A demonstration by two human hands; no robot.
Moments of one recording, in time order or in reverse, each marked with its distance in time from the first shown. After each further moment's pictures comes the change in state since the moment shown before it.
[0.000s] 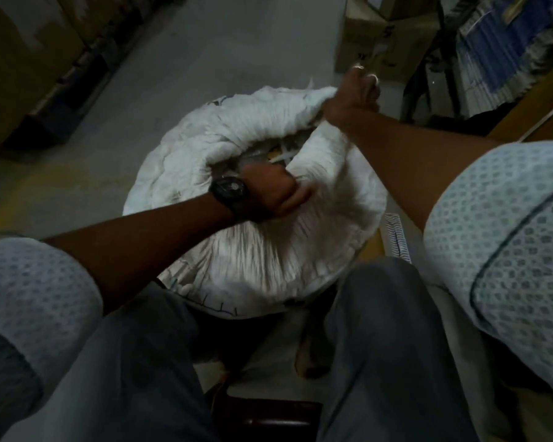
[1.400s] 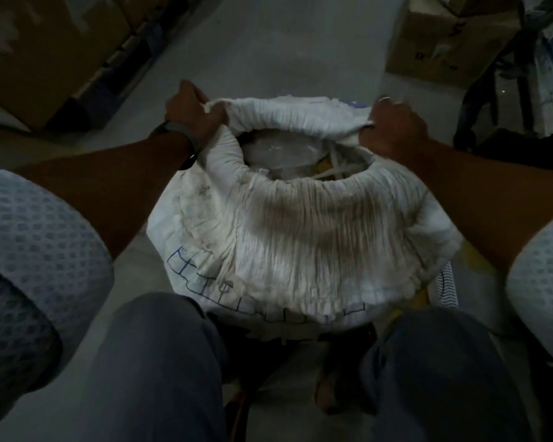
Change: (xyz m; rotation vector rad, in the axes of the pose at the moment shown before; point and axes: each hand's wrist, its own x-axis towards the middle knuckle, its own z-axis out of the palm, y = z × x) left_hand -0.042 -0.220 0.022 -0.496 0.409 -1.164; right_hand 0.029 -0.002 0.057 -0.257 -0.188 -0.295
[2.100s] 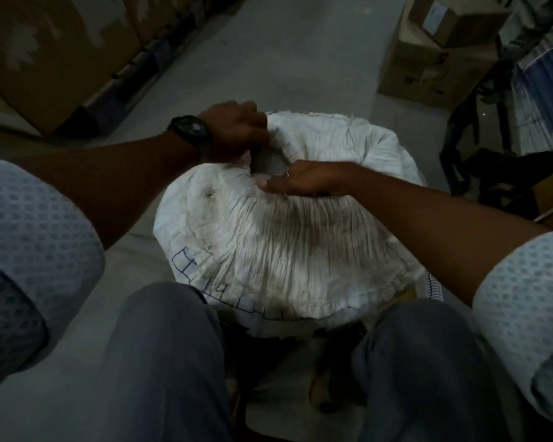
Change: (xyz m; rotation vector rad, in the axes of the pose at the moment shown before) left_hand -0.029 0.043 -0.036 0.744 -0.343 1.185; right_hand -0.081 -0.092 -0.005 0.335 -0.784 -0.436
